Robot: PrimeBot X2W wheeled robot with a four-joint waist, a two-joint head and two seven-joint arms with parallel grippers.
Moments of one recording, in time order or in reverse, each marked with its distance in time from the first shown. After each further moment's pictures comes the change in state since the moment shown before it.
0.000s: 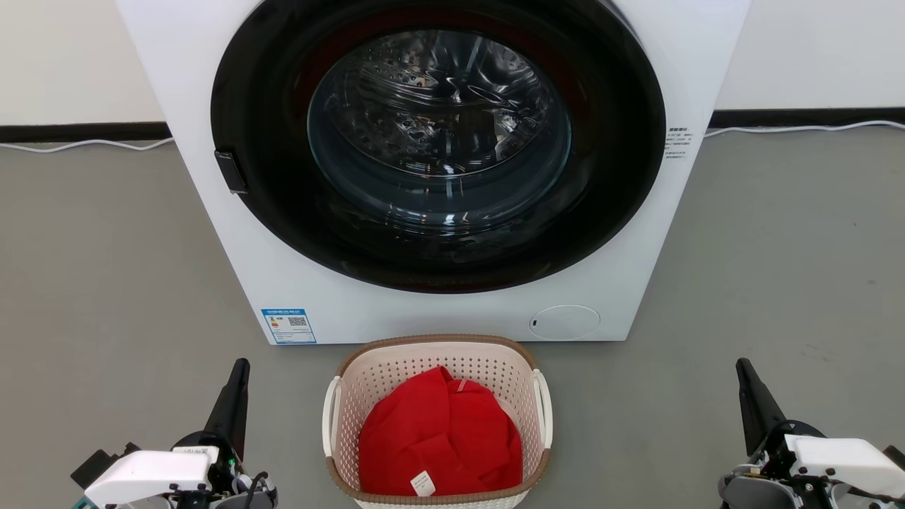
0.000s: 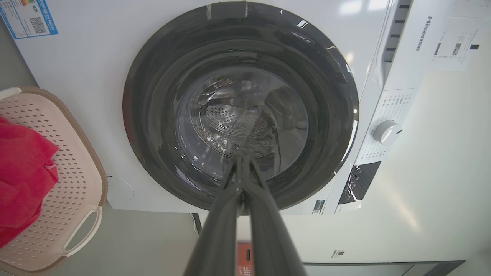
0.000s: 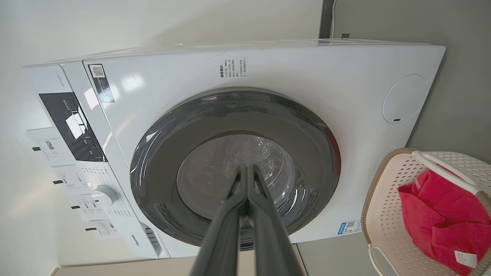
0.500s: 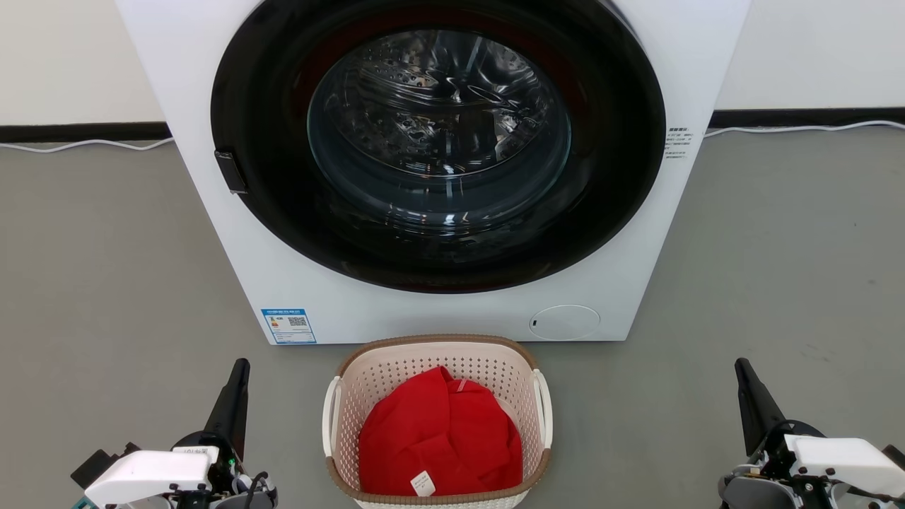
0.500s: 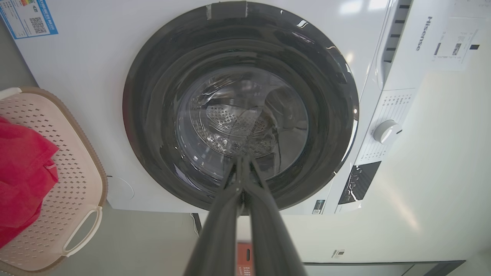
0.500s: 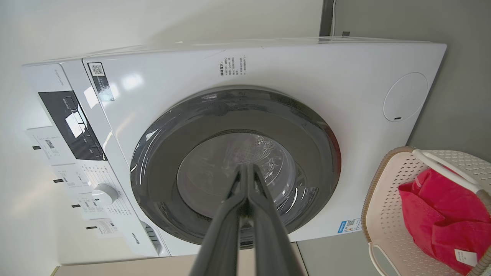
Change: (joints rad) left arm 0.000 0.000 0.000 0.000 0.000 0.000 0.000; right arm 0.000 0.001 -0.002 0.000 0.000 0.000 0.008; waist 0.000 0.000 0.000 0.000
